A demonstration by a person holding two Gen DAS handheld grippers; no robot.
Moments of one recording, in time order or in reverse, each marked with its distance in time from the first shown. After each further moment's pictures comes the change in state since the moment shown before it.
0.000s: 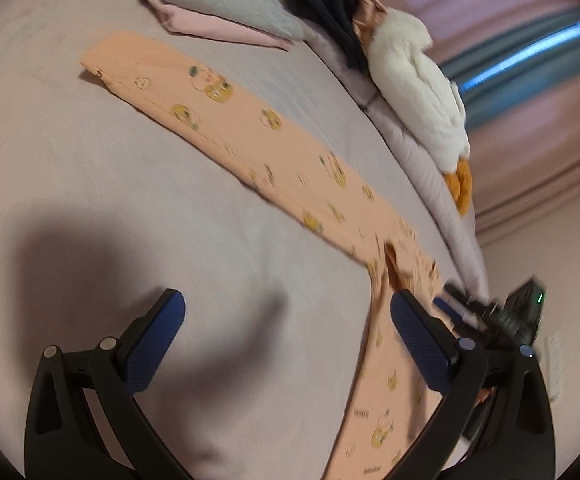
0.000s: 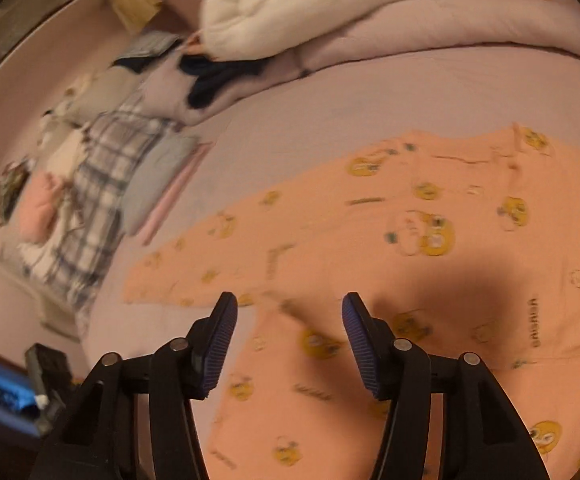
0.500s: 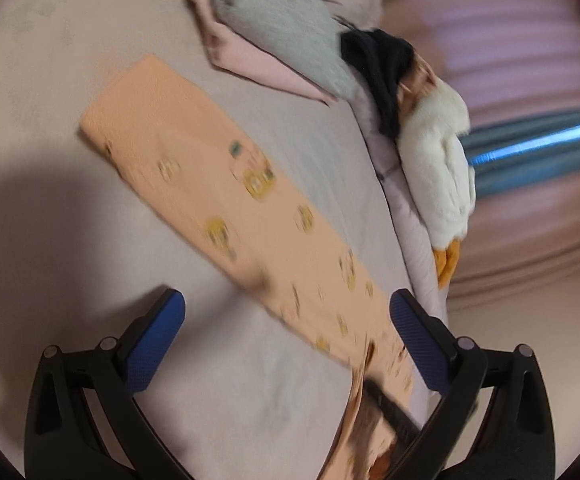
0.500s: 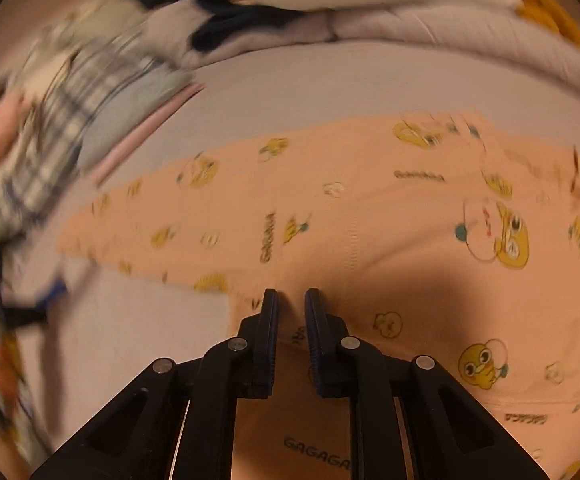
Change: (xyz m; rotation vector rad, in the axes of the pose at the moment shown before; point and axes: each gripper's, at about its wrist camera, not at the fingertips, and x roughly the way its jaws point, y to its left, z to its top) left arm 0.013 0.042 0.081 -0.255 -0.056 -0.096; right arm 0.072 0.057 -0.017 -0.287 0.047 -0.132
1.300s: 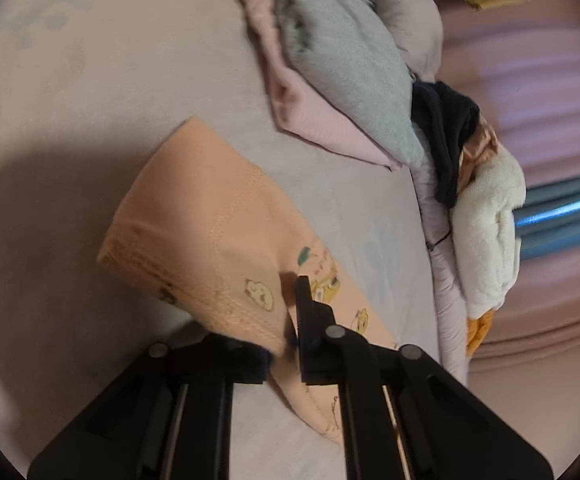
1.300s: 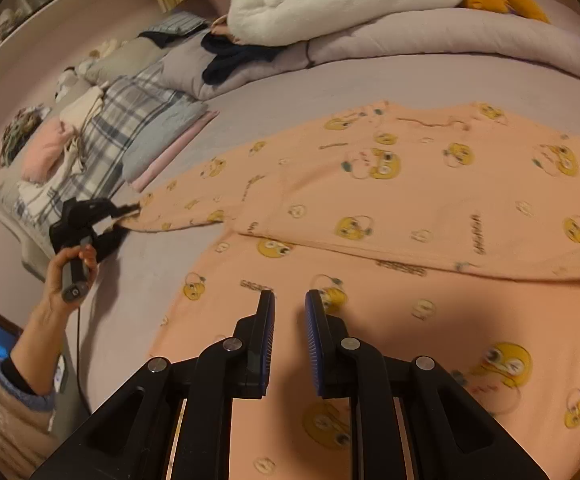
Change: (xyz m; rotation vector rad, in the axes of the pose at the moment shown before) left arm 0.024 0.005 0.038 -0.083 -0.149 0.166; right arm -0.086 -0.068 -0.068 0.161 -0.087 0.138
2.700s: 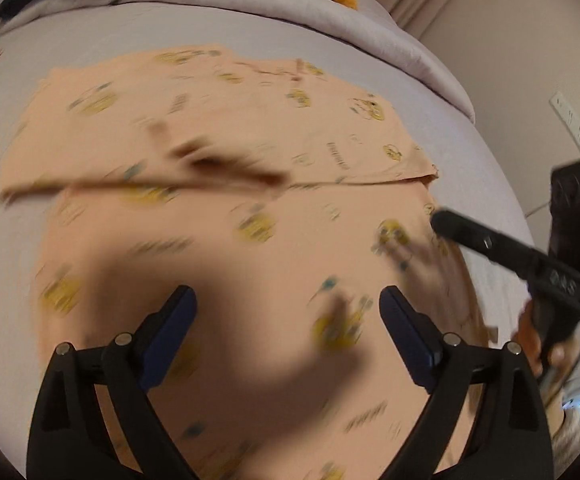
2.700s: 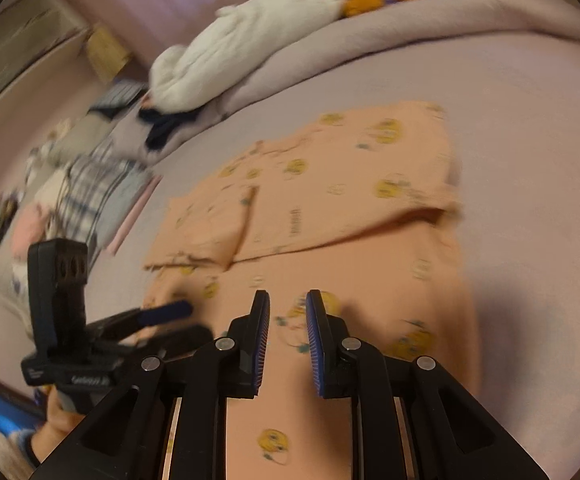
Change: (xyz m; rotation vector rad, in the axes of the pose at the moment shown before) left arm 0.037 -0.146 -0.326 1.043 0.521 -0.093; right arm -0.064 -0.065 -0.020 0.144 -0.104 -0.045
